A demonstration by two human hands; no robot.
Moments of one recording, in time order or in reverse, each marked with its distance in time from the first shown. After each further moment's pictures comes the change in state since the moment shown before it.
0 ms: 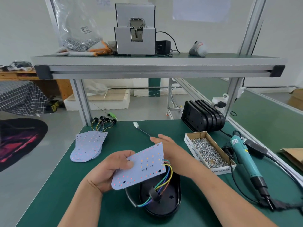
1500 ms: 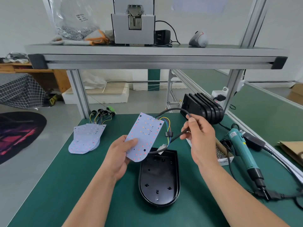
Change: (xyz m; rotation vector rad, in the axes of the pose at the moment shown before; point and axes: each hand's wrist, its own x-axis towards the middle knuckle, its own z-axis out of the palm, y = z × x) left_hand 0.037 -0.021 0.019 -0.014 0.480 0.198; right_hand -0.023 -0.006 -0.031 0.833 0.874 0.147
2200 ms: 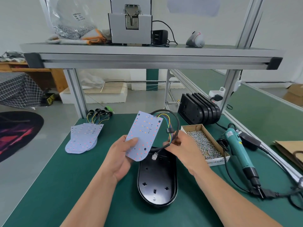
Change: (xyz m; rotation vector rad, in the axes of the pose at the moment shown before) left_hand -0.002 -0.004 0.011 -0.204 -0.064 -0.059; right_hand -0.023 0.017 -0.004 -0.370 -0.341 0.227
